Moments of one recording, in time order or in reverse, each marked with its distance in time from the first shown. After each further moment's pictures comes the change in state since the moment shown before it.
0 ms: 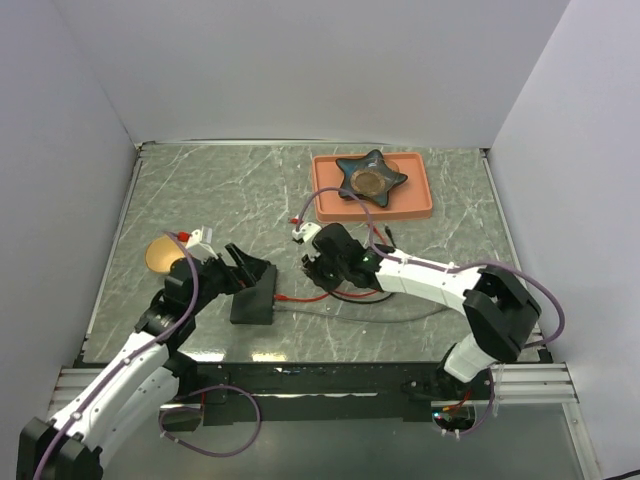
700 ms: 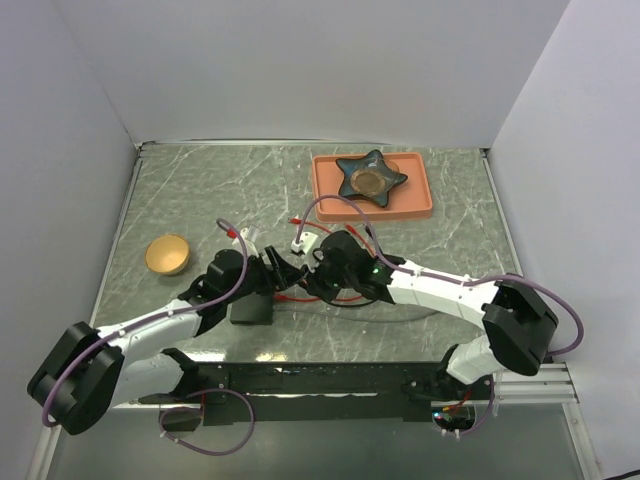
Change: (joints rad) left arm -0.195 0.485 0.006 0.417 0.106 -0.110; right arm 0.043 -0.115 -0.093 0.098 -0.145 -0.065
